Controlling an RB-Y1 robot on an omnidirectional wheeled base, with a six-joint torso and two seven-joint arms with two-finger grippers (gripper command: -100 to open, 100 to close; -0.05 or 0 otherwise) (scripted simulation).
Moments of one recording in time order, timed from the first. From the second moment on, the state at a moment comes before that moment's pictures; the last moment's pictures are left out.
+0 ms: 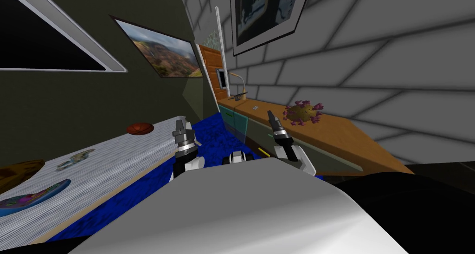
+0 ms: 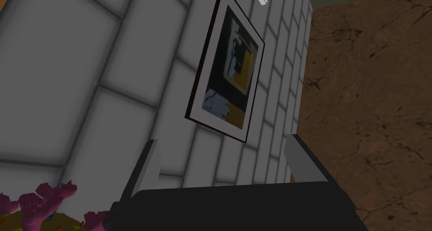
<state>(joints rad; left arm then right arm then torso) 0.52 -0.01 0.04 -2.23 0.06 -0.50 -0.14 0.50 -0.16 -0.16 -2.26 0.36 -0.30 0.16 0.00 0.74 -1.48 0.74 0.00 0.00</state>
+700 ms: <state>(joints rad) 0.52 -0.01 0.04 -2.23 0.06 -0.50 -0.14 0.49 -0.19 -0.23 -2.19 0.54 -0.23 0.21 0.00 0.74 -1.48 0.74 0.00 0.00</state>
